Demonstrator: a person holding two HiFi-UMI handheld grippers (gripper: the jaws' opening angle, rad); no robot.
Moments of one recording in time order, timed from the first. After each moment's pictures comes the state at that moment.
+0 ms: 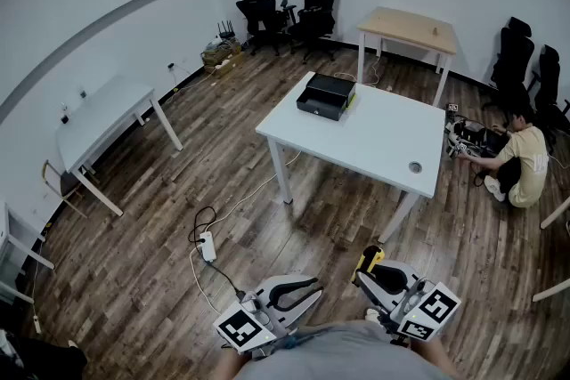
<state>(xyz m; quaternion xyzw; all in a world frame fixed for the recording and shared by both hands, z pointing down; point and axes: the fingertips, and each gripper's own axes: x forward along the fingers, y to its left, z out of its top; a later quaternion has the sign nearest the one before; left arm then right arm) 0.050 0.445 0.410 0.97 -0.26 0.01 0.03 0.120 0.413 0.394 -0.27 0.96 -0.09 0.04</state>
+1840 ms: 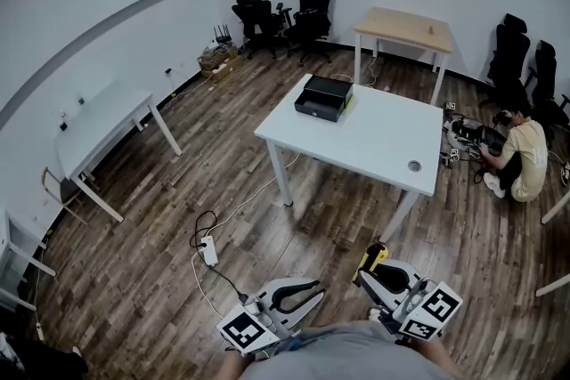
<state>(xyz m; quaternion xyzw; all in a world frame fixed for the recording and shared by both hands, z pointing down) 0.047 0.448 0.418 0.97 -0.25 0.01 0.02 0.118 0.413 0.390 -0.28 0.95 -0.09 0.06</state>
